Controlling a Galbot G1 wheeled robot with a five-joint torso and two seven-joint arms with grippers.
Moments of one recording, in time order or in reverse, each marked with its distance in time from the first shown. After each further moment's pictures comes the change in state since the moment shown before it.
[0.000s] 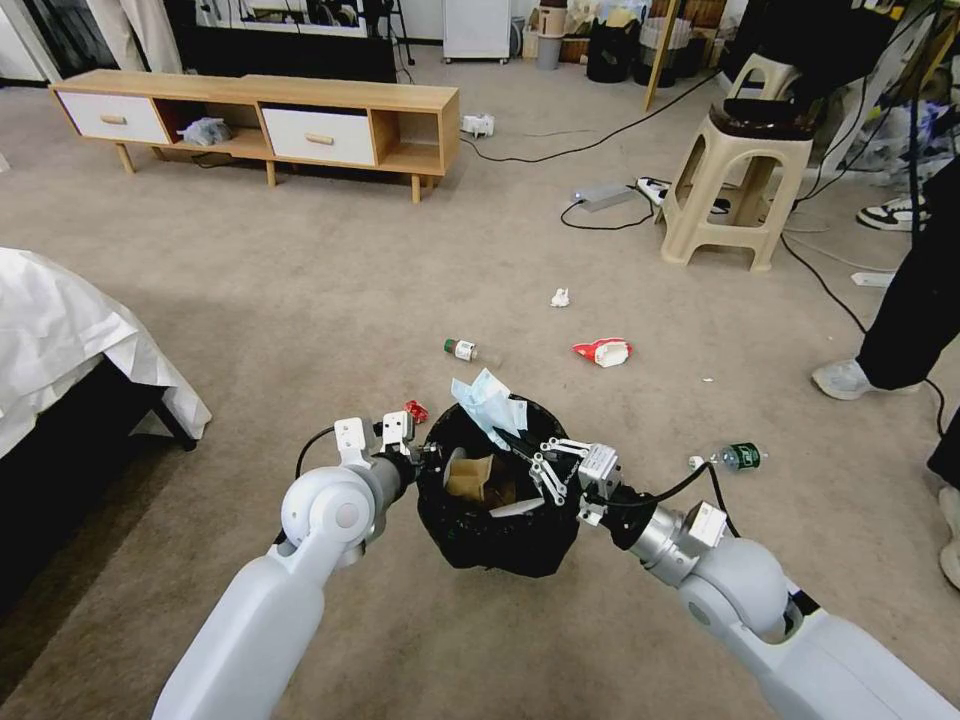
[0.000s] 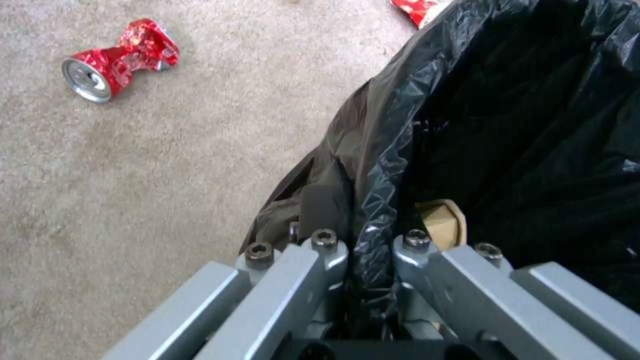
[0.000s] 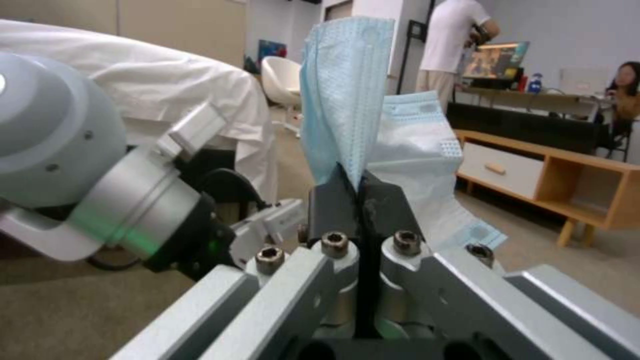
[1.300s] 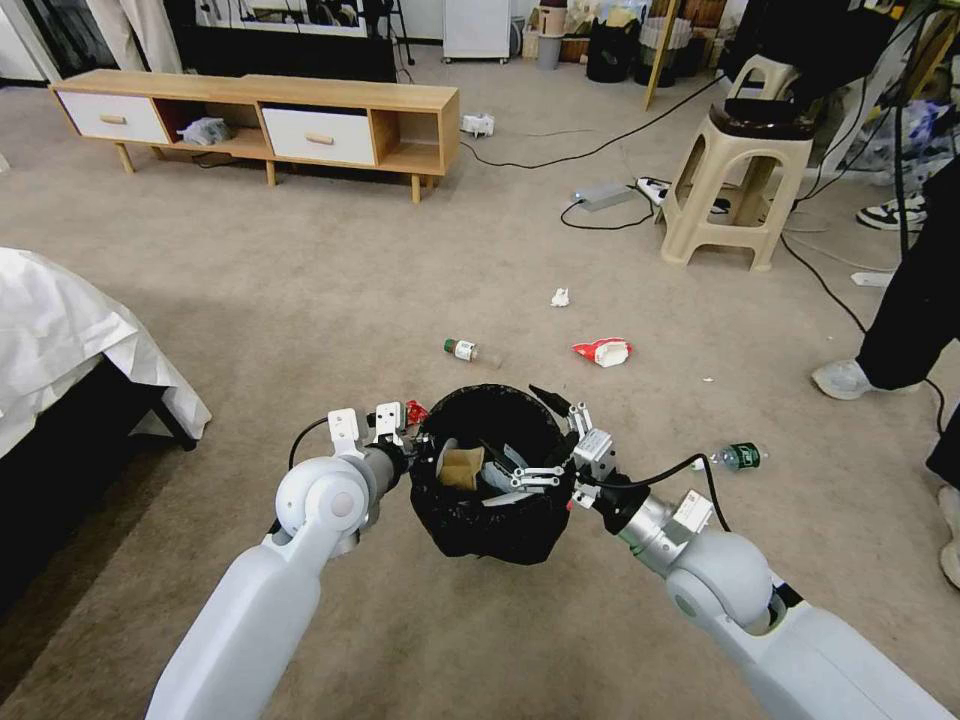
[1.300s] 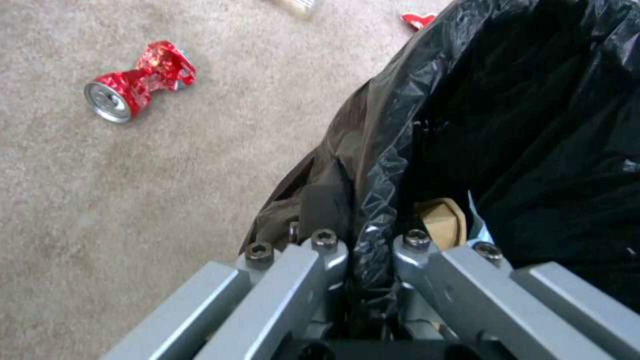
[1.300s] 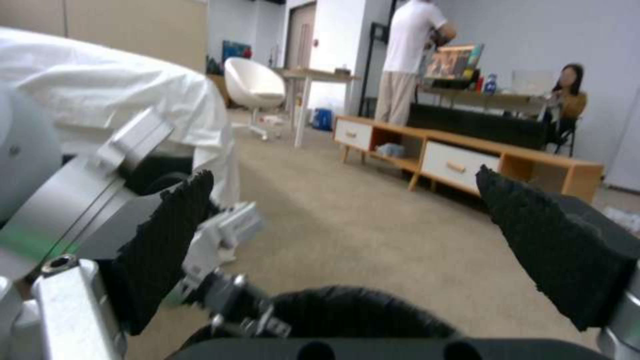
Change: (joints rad) left arm -0.027 -0.004 -0.018 0.030 0.021 0.000 0.013; right arm 0.042 0.027 -0.003 0.000 -0.012 -0.028 0.095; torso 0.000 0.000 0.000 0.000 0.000
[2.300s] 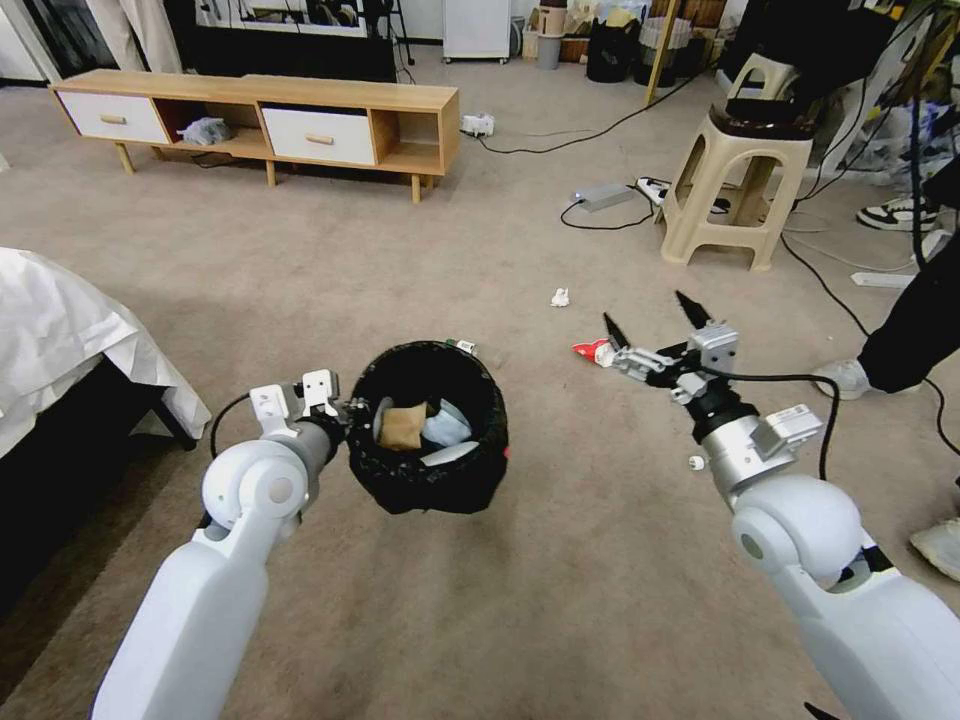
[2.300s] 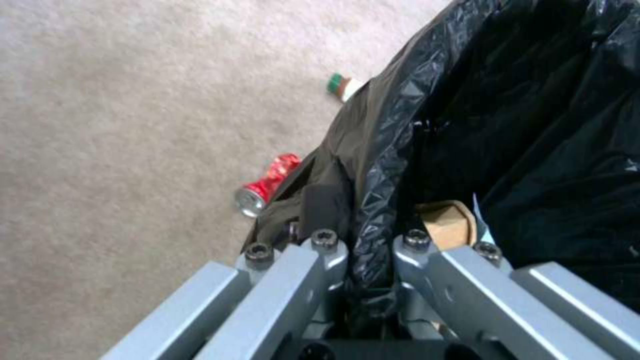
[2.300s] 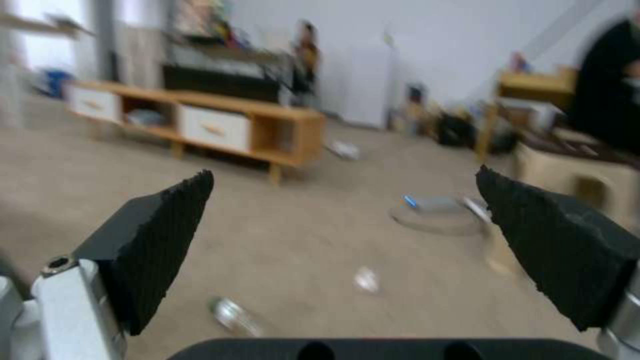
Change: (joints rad) left arm 0.045 0.041 -0.225 -0.086 0.099 0.000 0.026; right arm -0.011 0.026 0.293 0.094 0.029 -0.364 0.452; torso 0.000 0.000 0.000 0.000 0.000
